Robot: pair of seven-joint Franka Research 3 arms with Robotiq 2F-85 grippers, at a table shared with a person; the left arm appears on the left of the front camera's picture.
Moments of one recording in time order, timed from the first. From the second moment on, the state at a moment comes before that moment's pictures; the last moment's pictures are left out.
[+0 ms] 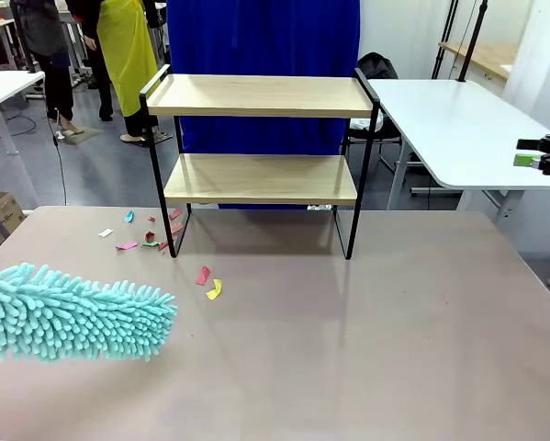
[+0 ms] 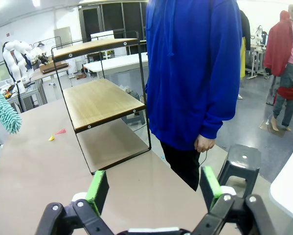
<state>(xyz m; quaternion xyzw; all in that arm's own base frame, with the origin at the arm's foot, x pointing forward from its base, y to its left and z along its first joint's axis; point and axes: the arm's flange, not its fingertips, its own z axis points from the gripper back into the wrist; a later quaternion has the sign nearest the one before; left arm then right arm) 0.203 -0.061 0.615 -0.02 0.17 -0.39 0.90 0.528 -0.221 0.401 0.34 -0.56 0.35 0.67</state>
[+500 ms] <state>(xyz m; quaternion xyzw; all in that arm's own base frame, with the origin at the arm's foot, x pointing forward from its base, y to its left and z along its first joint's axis) 0.204 -0.061 0.615 -0.02 0.17 -0.39 0.90 0.528 -0.221 0.401 0.34 -0.56 0.35 0.67</state>
